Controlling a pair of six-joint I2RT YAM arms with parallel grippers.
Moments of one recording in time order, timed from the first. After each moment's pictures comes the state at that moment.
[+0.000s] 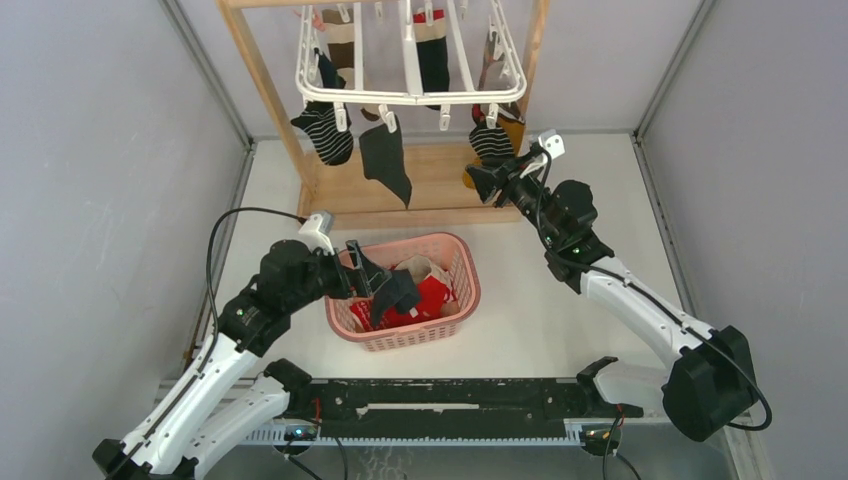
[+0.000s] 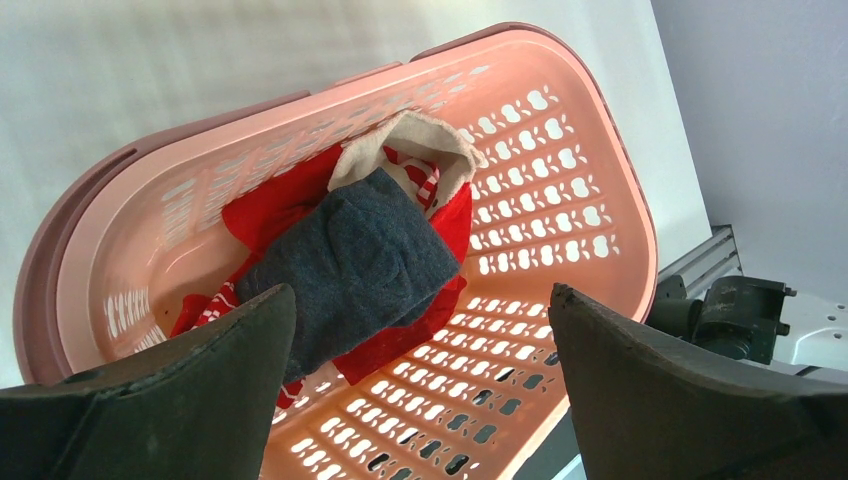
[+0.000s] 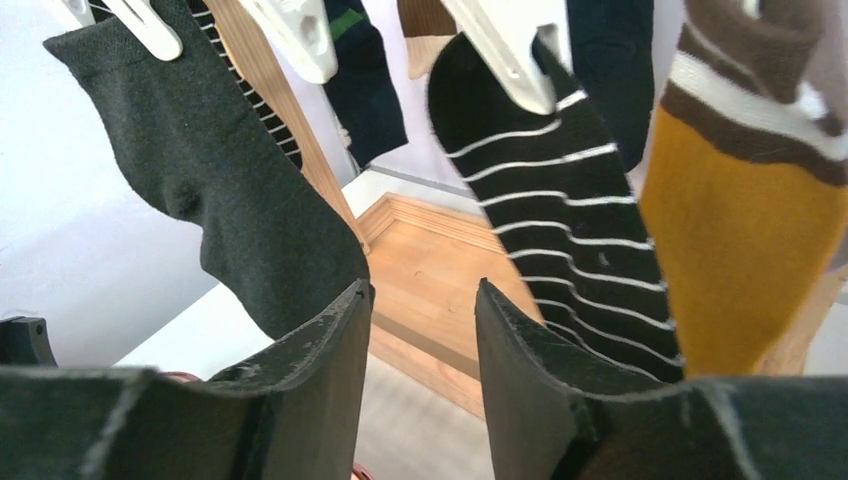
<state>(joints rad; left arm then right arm) -0.53 0.67 0.72 -0.52 0.14 -0.59 0.50 1.19 0.86 0.49 -0.15 0.26</state>
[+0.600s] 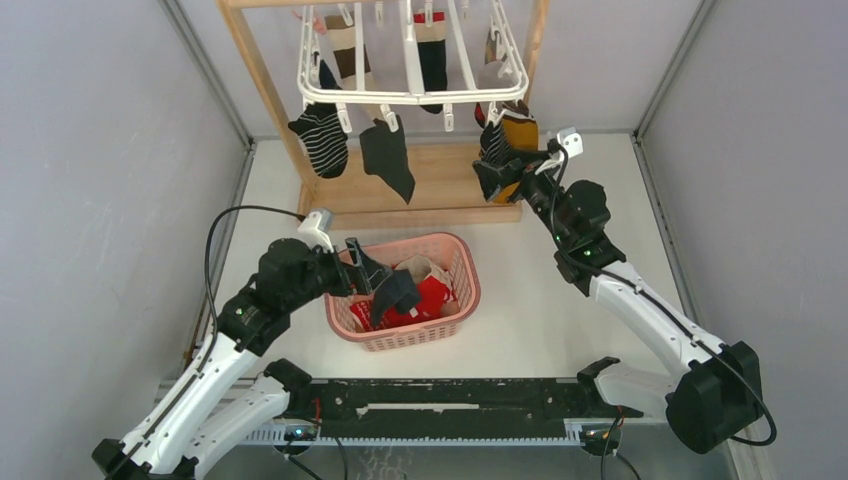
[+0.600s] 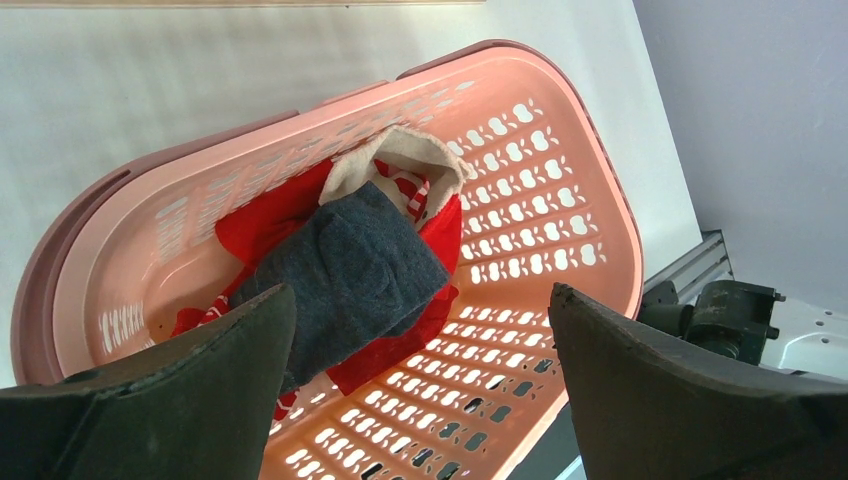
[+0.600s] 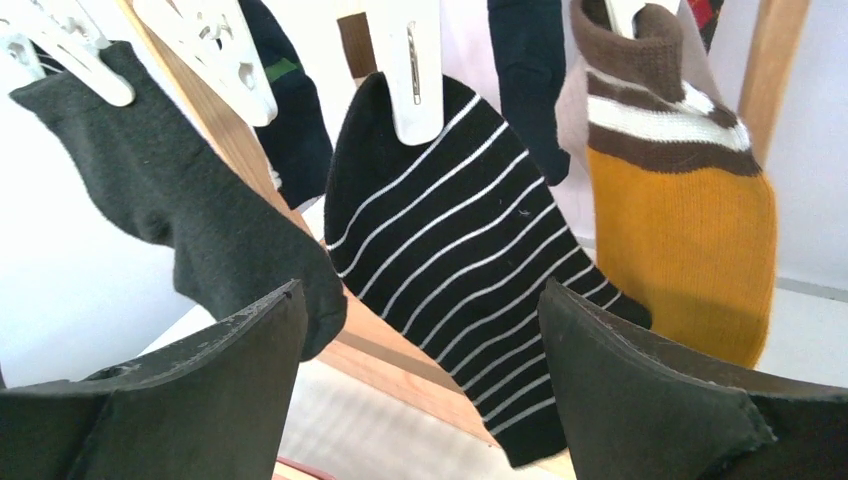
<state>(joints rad) -0.53 0.67 0.73 -0.50 0.15 -0.59 0.45 1.13 0.86 0.44 -0.09 0.27</state>
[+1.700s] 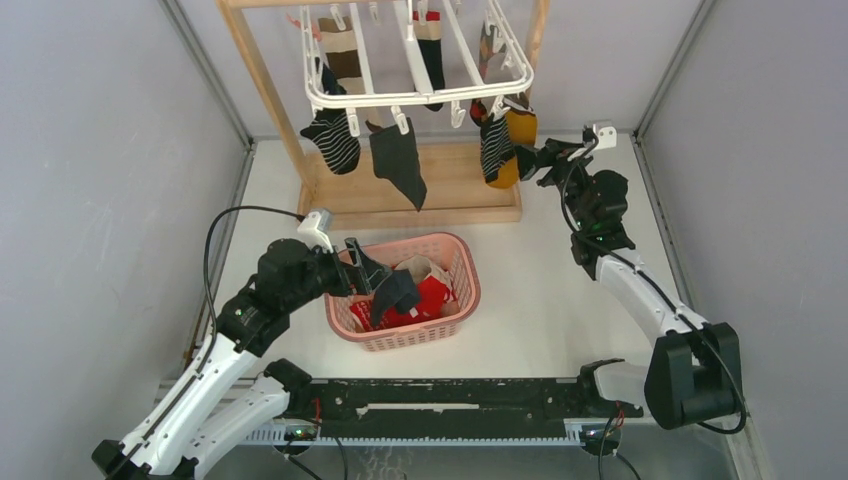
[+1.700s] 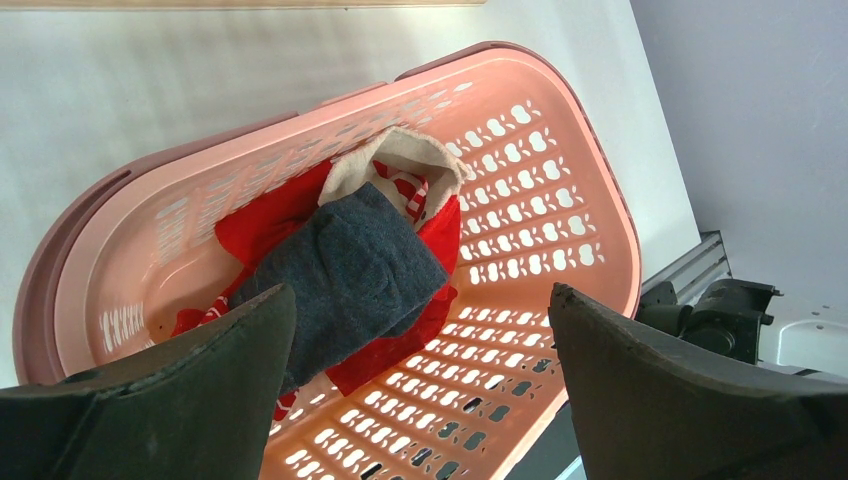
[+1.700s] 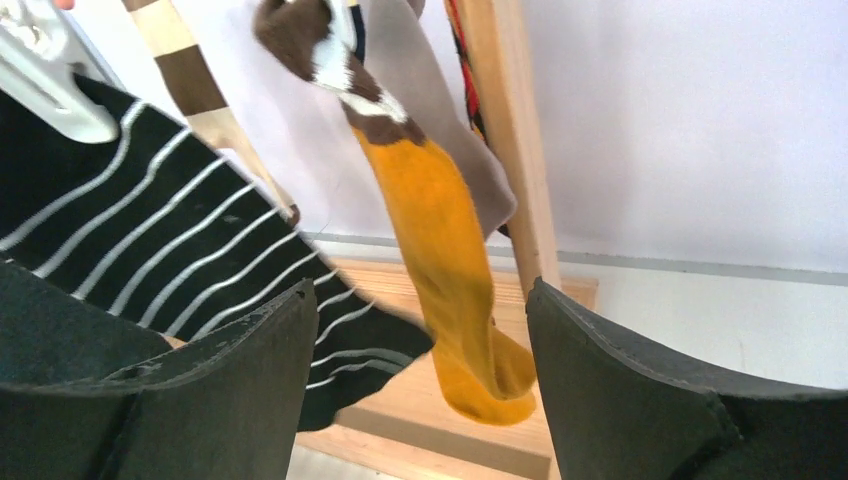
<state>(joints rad) -0.53 0.67 0.73 -0.50 0.15 -0.59 0.20 1.23 0.82 0.58 -0.15 0.30</state>
